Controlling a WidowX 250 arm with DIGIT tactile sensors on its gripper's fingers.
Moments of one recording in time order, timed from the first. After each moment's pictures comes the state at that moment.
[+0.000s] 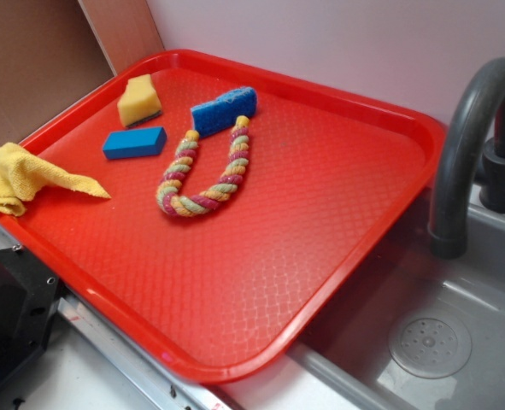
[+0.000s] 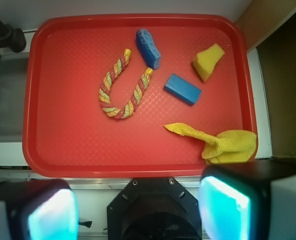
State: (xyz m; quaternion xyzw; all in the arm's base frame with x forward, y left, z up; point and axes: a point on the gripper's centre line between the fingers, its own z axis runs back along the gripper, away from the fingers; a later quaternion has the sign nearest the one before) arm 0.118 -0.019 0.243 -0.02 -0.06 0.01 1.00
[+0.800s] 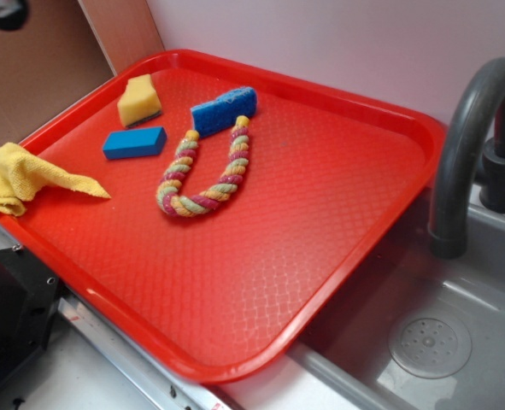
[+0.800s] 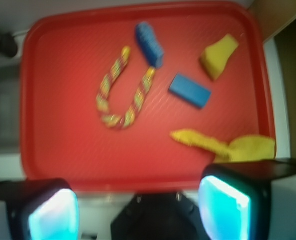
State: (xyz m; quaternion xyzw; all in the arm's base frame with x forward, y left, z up) arm 0.166 0.001 0.209 -0.03 -0.04 0.07 1.00
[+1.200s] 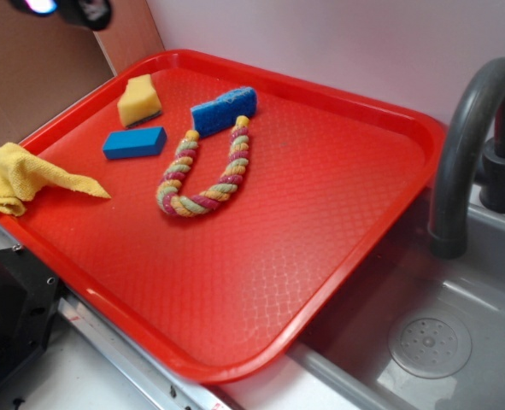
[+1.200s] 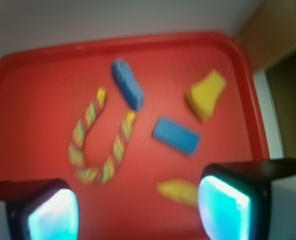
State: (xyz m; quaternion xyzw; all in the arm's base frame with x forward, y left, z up) arm 0.224 0.021 0.171 0.00 -0.07 0.05 1.00
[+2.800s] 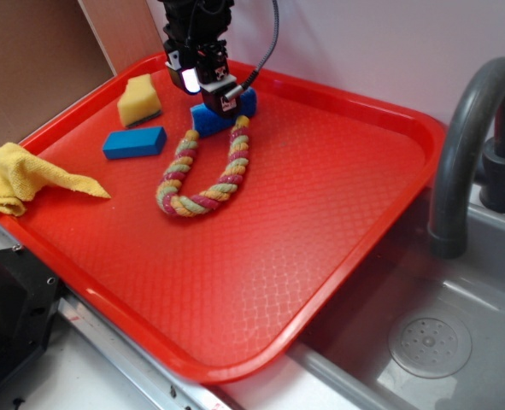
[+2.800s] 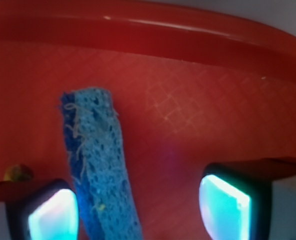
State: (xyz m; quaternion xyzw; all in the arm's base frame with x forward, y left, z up) arm 0.307 0.034 0.037 -0.04 0.03 -0.08 1.00
